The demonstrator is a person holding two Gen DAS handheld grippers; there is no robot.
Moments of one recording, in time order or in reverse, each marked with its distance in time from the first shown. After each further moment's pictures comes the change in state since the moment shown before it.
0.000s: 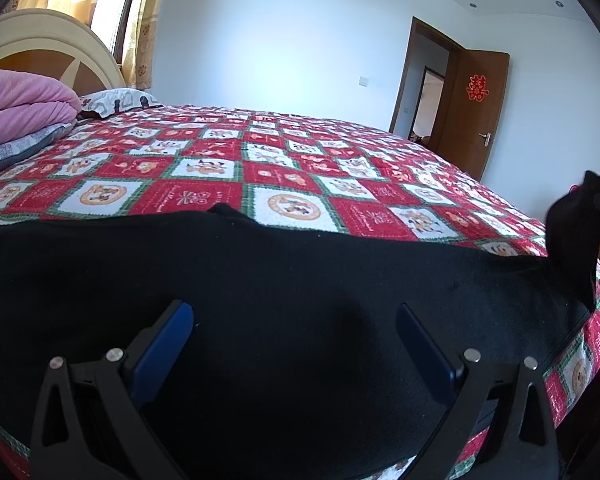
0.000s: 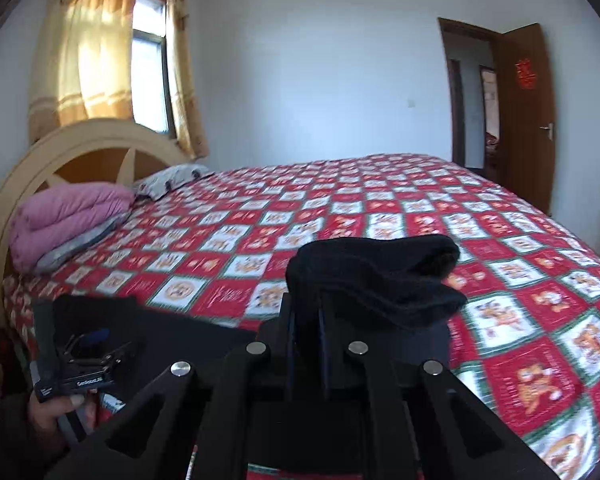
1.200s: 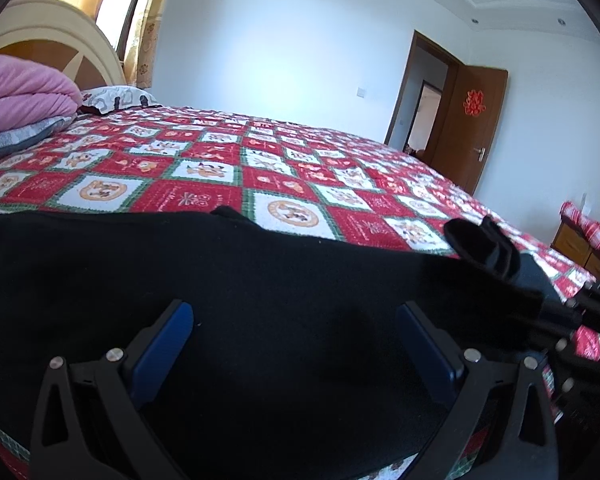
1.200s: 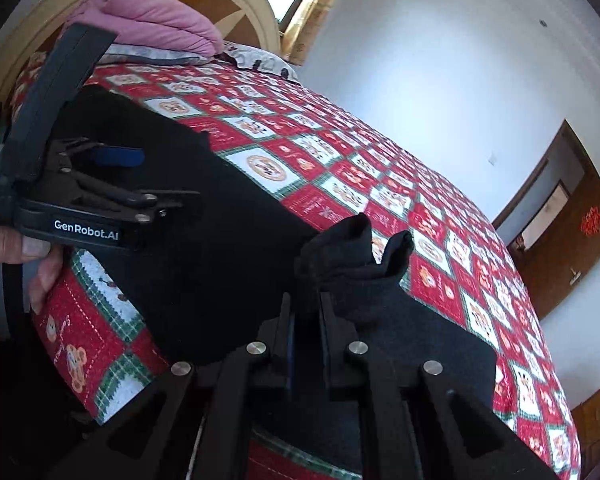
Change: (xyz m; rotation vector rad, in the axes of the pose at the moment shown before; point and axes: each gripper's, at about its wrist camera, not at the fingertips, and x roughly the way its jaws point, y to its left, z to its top) left arm -0.005 0.007 -0.001 -0.055 -0.033 -0.046; right arm 0.067 0.152 -0.083 -0.645 0.182 -0.048
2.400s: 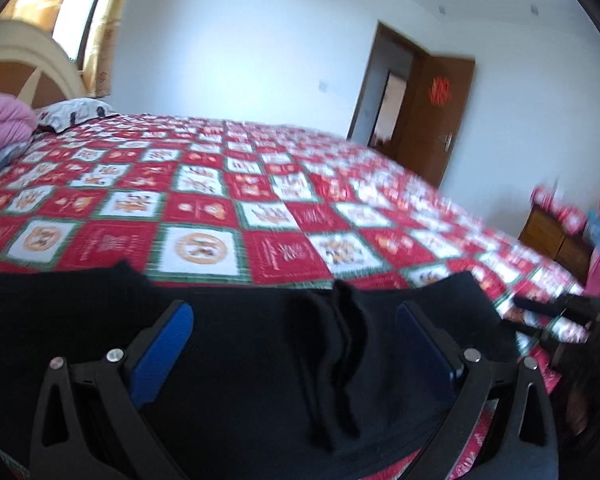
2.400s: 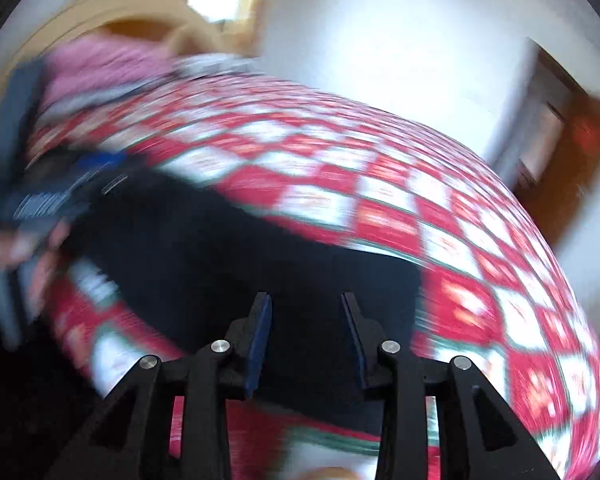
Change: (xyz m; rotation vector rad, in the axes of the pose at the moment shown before) left arm 0.011 -0.075 0.032 0.110 0.061 -0.078; right arm -0.027 -0.109 -0.048 0.357 0.078 0.019
